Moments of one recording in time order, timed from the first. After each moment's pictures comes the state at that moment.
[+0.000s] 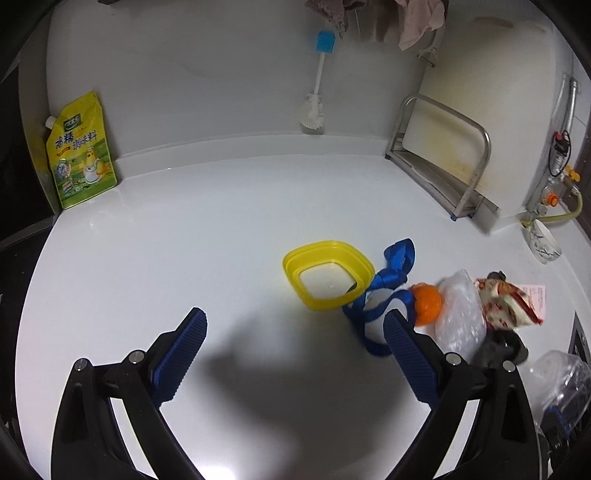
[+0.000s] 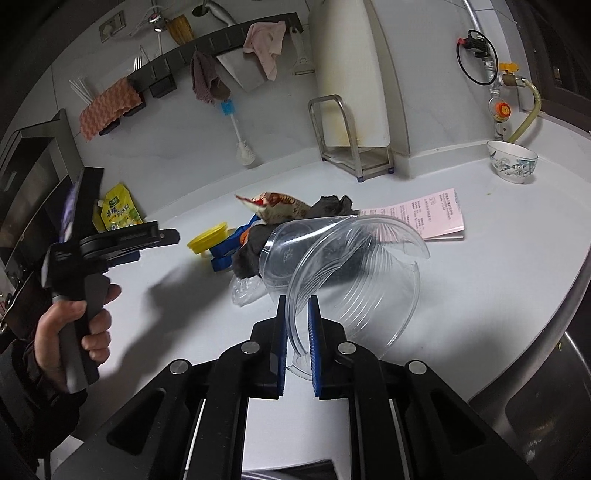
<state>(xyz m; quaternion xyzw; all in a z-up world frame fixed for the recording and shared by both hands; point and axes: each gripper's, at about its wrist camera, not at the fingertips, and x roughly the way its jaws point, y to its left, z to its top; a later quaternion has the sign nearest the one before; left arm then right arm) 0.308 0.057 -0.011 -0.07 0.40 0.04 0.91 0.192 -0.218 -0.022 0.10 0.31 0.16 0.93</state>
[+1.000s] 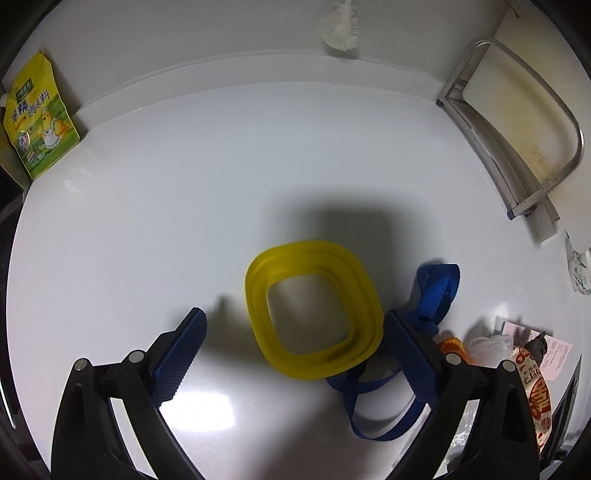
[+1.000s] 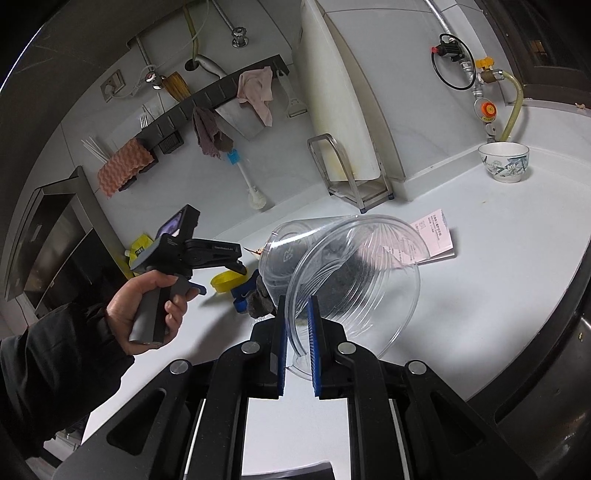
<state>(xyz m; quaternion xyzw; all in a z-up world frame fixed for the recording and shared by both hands) 0.416 0.059 -0.043 -0.11 0.56 0.09 0.82 0.171 -0.251 -0.005 0.17 0.26 0.19 0.93</state>
